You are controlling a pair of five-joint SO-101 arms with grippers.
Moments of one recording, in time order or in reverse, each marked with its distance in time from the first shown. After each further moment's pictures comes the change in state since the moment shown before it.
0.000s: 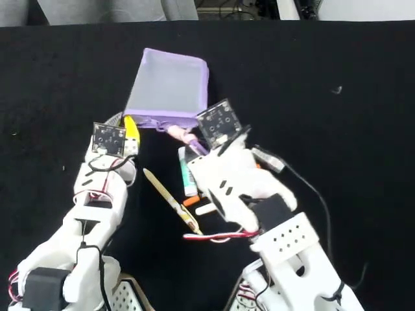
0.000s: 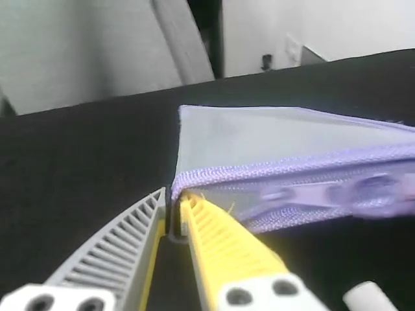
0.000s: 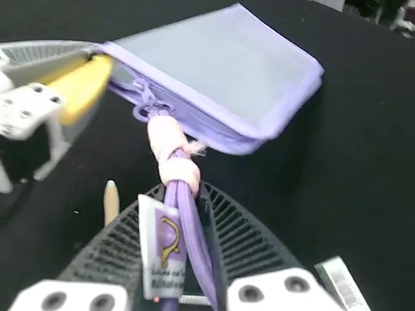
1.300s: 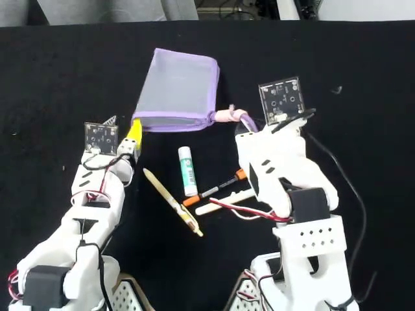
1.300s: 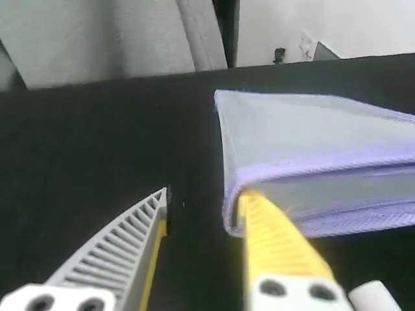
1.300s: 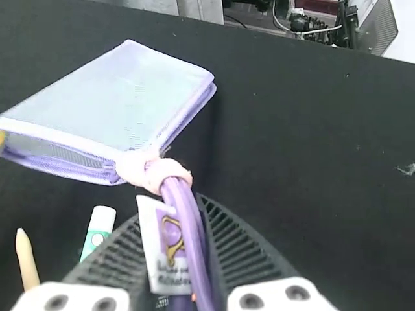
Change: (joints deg) left arm -0.8 1.0 0.2 2.9 5.2; right arm 18.5 0.0 -11.0 10.3 0.0
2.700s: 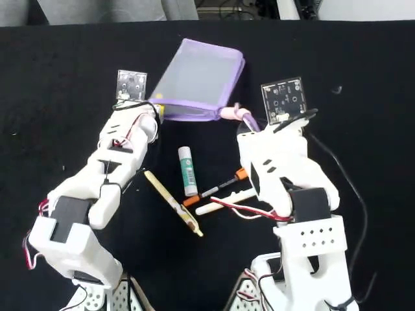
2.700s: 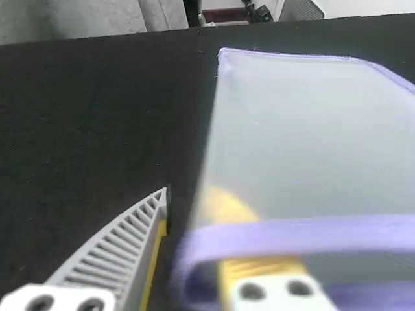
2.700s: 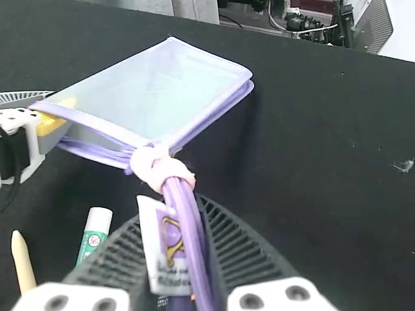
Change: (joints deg) left arm 5.9 31.6 -38.4 15.4 2.0; right arm 0.7 0.0 0.0 0.0 0.0
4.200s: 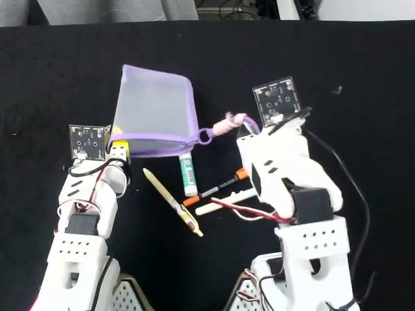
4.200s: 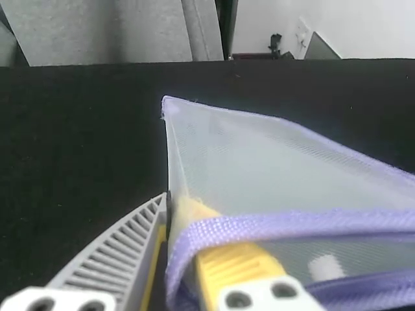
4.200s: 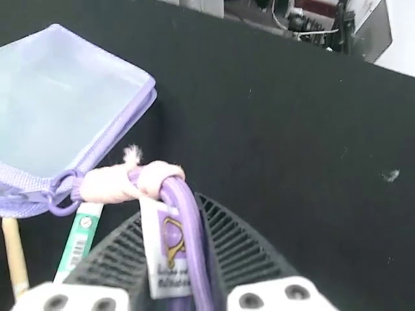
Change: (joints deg) left arm -5.5 -73.4 40.4 28.0 0.0; right arm 0.0 -0.1 -3.5 4.8 5.6
